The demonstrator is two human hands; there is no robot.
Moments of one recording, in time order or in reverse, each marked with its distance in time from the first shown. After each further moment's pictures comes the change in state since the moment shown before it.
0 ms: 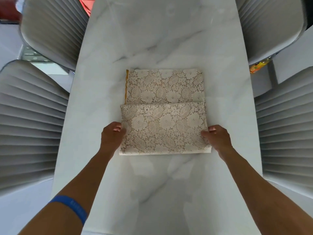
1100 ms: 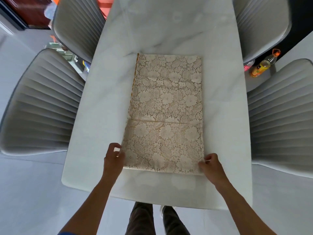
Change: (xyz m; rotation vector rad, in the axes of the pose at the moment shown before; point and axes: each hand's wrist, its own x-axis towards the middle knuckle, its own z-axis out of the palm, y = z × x) left_hand -0.167 -0.087 -0.010 -0.059 0.038 -0.011; right_hand -0.134 0.122 -0.009 -0.015 -0.185 0.028
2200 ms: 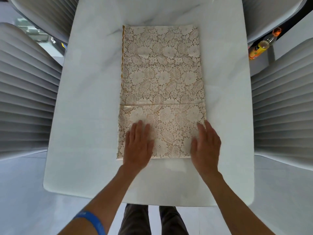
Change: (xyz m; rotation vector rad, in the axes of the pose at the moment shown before) left_hand 0.022 0.012 0.097 0.865 -0.125 0.633; right_hand 0.027 -0.026 0.040 -0.575 0.530 -0.616
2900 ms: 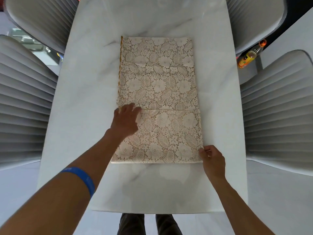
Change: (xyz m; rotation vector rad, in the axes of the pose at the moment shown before) left_hand 0.116 -0.028 -0.067 0.135 -0.135 0.066; right_hand -0.001 0.043 -0.013 0.474 -0.151 0.551
